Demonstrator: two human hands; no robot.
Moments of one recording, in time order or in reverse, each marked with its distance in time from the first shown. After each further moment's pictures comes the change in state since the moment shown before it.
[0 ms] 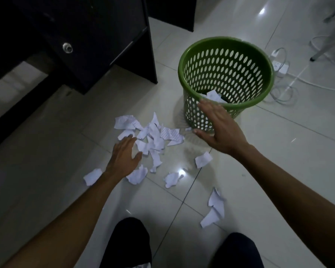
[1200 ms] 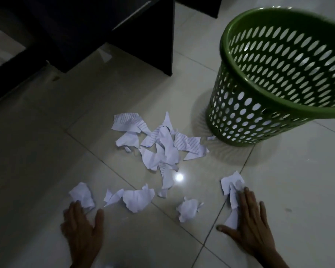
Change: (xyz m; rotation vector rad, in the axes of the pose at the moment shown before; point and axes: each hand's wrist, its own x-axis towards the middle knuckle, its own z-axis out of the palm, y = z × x) left_hand -0.086 -0.195 0.166 -0.006 0.331 -0.598; right_hand -0.180 0.051 0.225 -0.119 -0.509 0.529
